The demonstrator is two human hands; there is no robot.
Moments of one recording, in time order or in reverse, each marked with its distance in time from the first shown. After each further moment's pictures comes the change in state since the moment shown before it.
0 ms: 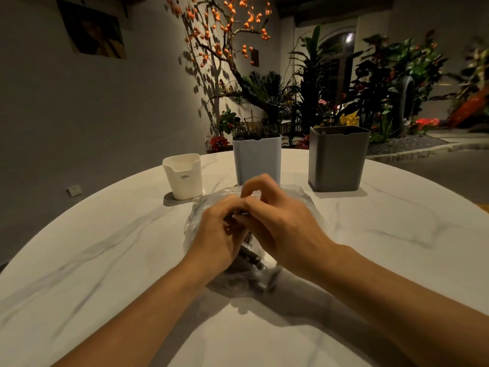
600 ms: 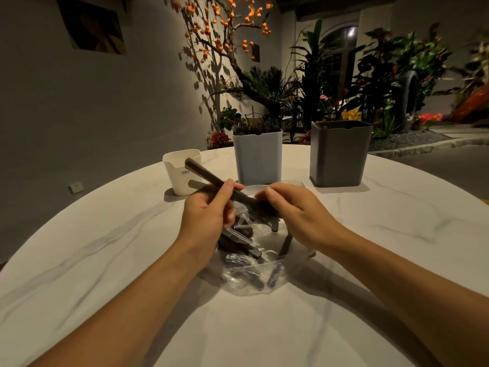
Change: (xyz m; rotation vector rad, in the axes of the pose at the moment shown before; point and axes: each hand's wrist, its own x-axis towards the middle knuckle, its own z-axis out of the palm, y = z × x) left_hand 0.016 -0.002 -0.006 -0.626 0.146 -0.283; right_hand -0.006 0.024 -0.002 0.576 -0.154 0.760
